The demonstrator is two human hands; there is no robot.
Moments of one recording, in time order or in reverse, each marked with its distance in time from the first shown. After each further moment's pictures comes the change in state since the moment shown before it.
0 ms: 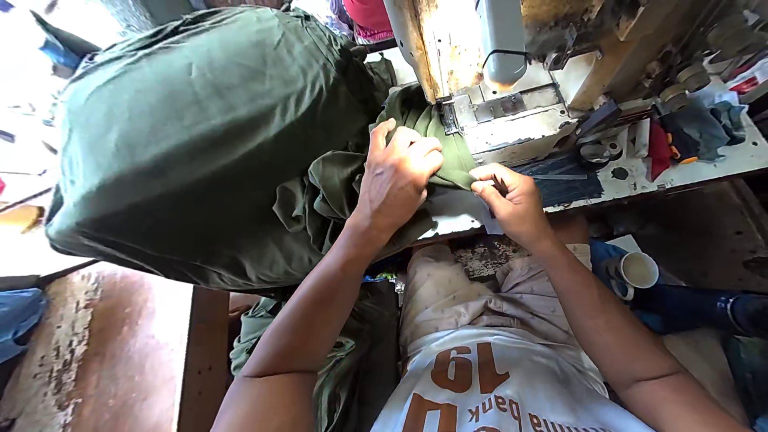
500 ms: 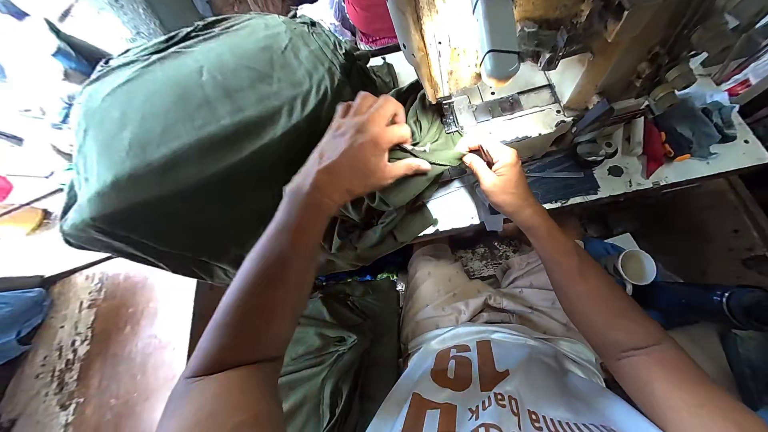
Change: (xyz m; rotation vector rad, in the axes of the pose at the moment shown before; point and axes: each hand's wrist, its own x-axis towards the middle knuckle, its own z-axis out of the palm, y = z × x) left_hand 0.009 -0.058 -0.040 -0.094 -0.217 0.028; right_hand 0.046 0.019 0.015 0.072 0.035 -0.188
